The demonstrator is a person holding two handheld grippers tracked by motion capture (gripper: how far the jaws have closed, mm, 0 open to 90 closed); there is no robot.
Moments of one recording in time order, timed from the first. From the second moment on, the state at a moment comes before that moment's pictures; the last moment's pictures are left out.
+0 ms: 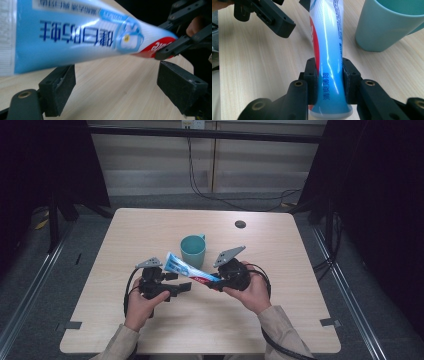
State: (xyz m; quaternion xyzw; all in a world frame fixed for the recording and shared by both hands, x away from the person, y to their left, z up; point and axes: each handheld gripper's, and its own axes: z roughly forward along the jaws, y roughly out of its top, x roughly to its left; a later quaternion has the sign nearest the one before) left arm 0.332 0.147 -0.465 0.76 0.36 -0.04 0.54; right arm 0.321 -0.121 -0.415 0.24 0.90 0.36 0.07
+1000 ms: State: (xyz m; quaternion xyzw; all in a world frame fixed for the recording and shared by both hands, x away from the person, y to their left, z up) left arm 0.345 0.148 -0.452 0.70 0.40 -0.09 0.58; right arm 0.319 -0.115 -0.425 0.23 0.89 0.39 0.07
